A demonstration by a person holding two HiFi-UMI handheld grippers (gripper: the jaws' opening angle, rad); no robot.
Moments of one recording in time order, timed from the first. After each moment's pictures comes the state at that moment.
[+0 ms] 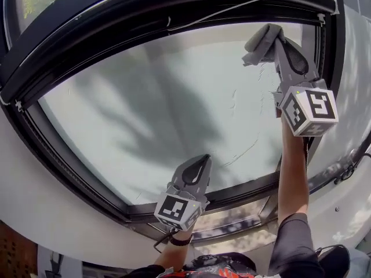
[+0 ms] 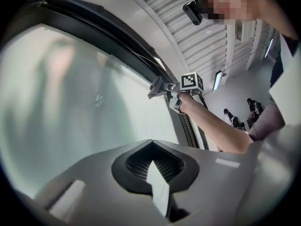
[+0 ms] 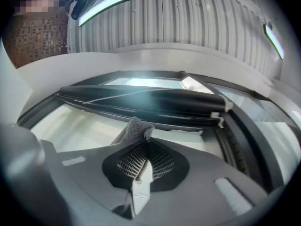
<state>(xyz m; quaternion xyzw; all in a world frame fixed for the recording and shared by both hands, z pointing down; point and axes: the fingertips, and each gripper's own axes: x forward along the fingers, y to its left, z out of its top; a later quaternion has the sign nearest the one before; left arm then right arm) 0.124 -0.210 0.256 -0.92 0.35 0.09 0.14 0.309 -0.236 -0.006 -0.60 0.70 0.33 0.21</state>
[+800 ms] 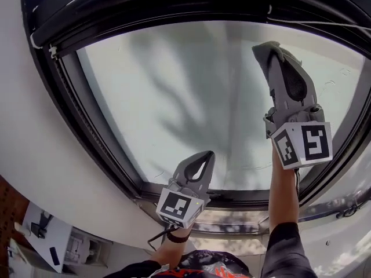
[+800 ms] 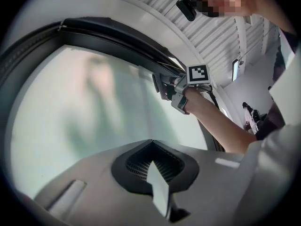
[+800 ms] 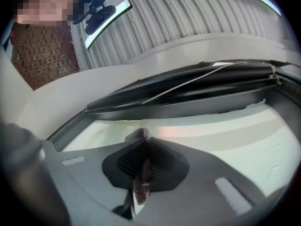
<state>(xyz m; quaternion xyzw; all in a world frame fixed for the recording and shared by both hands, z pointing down) 0.012 -0.225 0.262 -0.86 0.48 0.09 0.14 0.121 -0.250 0.018 -0.44 0.80 0.33 0.24</state>
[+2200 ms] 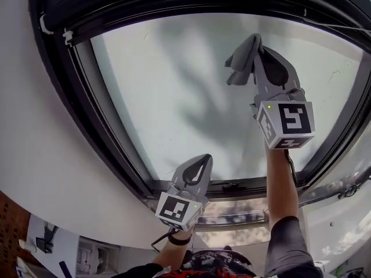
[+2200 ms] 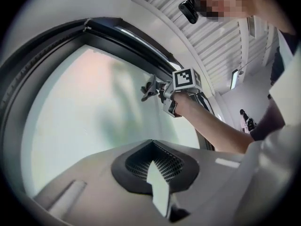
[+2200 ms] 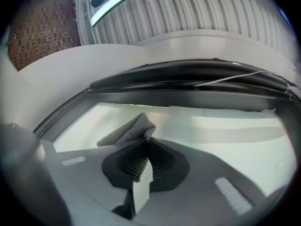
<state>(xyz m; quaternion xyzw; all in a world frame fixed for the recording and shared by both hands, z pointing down) -0.071 -0.188 0.282 -0.88 0.45 0.10 0.11 0.023 -0.264 0.037 -0.51 0.78 0.33 0.15</state>
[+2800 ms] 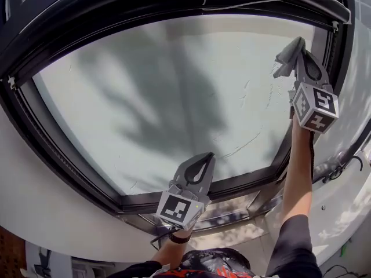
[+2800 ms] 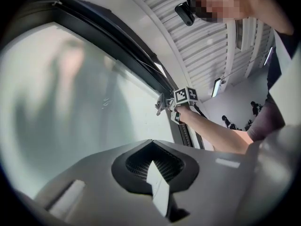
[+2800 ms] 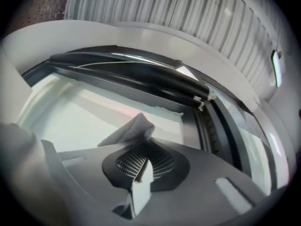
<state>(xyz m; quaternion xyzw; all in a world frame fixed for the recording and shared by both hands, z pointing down) 0.099 -0.195 0.268 -0.93 0.33 0.12 0.13 0.348 -0.270 0.037 -0.71 0.63 0.28 0.12</state>
